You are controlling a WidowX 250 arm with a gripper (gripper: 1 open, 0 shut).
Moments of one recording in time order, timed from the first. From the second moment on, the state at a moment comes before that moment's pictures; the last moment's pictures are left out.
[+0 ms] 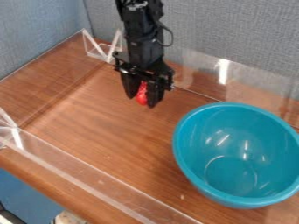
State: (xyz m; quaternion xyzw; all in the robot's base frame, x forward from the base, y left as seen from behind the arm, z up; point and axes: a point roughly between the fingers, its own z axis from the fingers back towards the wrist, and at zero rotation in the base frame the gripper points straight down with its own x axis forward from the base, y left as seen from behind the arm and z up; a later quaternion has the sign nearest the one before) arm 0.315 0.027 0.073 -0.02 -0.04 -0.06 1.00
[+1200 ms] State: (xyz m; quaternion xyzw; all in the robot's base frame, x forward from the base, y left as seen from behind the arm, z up) arm 0.244 -0.126 0.143 -0.02 -0.08 -0.26 0.96
